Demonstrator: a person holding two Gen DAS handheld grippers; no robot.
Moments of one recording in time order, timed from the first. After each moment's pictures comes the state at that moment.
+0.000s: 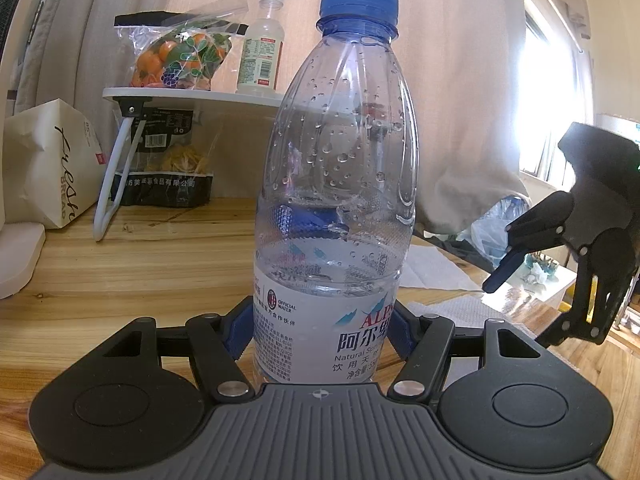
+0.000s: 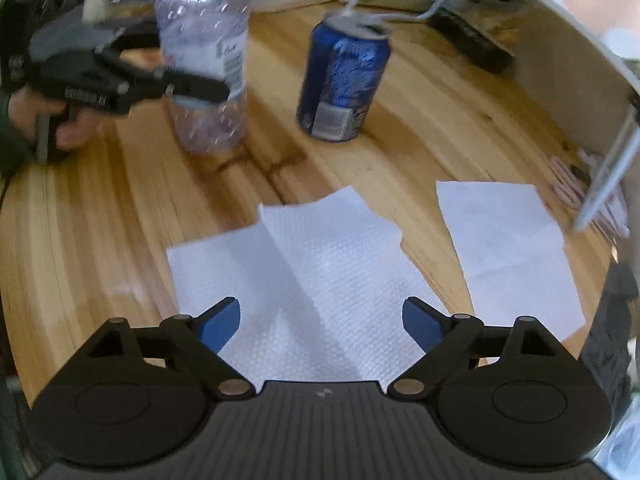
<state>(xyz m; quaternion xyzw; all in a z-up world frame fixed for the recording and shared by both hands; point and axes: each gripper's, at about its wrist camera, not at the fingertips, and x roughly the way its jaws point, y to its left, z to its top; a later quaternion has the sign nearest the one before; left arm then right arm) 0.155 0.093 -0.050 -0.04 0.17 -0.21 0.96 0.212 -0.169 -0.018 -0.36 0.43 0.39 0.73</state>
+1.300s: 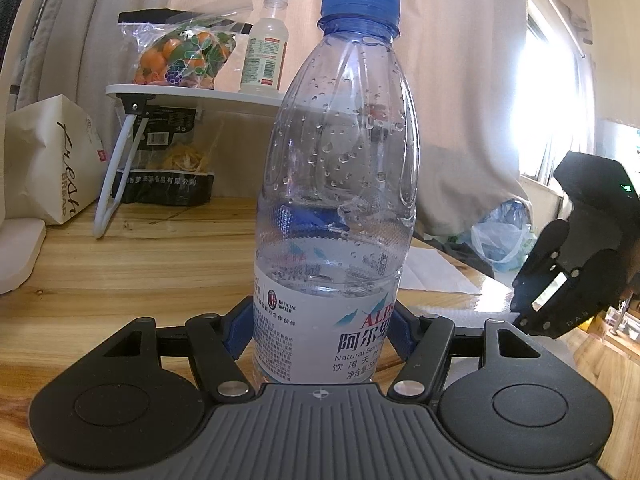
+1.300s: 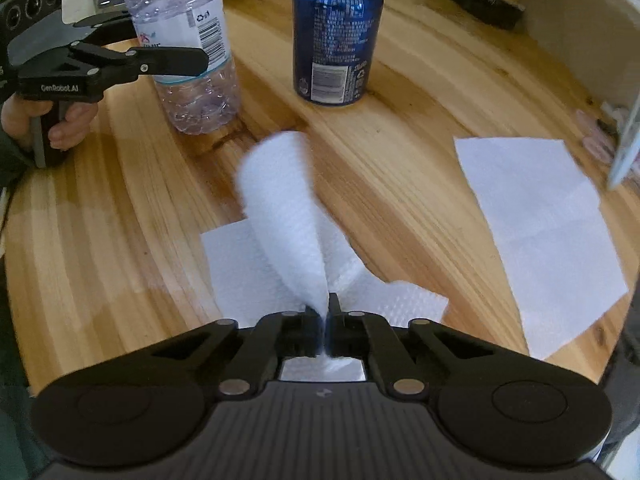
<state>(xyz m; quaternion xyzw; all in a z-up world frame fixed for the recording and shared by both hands) 0.154 0.096 -0.051 -0.05 0.18 -0.21 0.96 0.207 -0.185 -0.043 -0.30 0.47 0.38 0.74</state>
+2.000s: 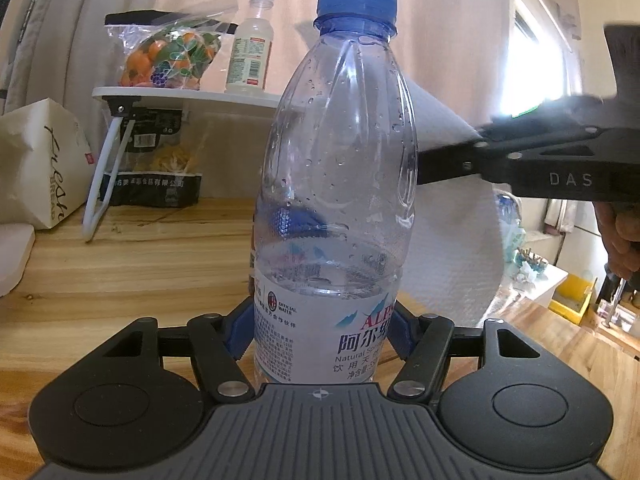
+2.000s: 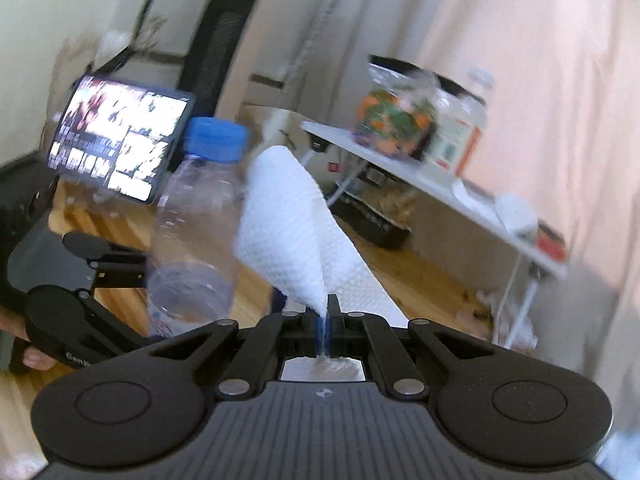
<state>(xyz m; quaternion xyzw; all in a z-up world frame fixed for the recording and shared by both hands) 0.152 0.093 -0.050 -0.04 0.17 -0.23 0.96 0.139 -0.101 0.026 -0.28 0.16 0.30 0.90</state>
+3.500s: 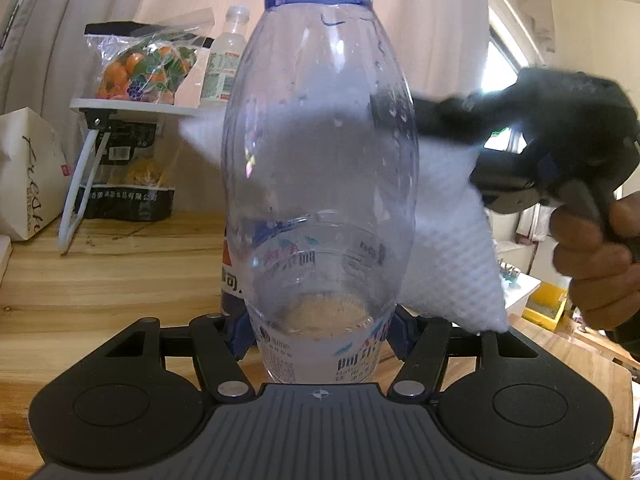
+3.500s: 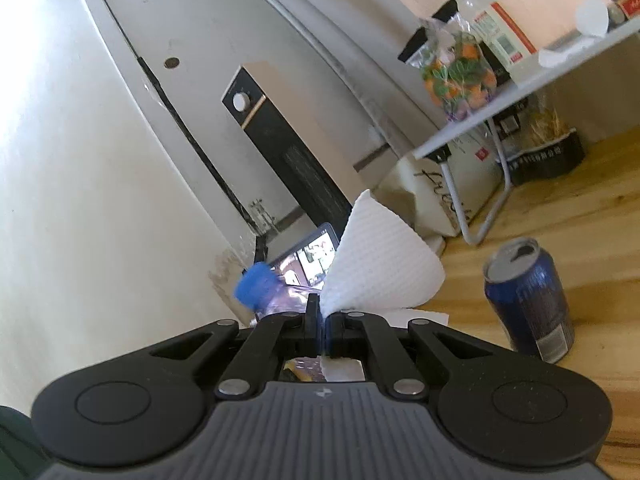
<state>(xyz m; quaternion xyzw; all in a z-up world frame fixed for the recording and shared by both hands) 0.151 0.087 -0.047 -0.05 0.15 -0.27 0.95 0.204 -0.156 0.012 0.21 0.25 0.54 0.78</state>
